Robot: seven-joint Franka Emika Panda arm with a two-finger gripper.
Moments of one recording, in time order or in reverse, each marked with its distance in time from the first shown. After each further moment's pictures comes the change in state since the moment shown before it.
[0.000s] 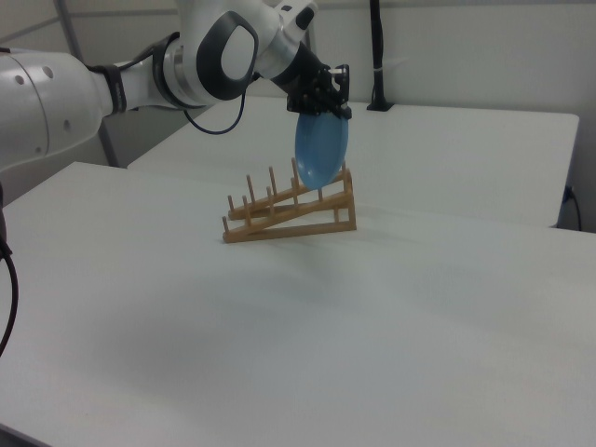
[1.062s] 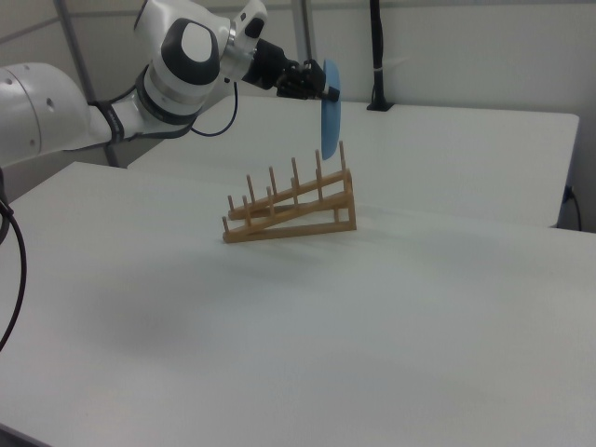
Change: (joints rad) arm 0.432 0.173 -0.425 0.123 -0.318 0.015 0.764
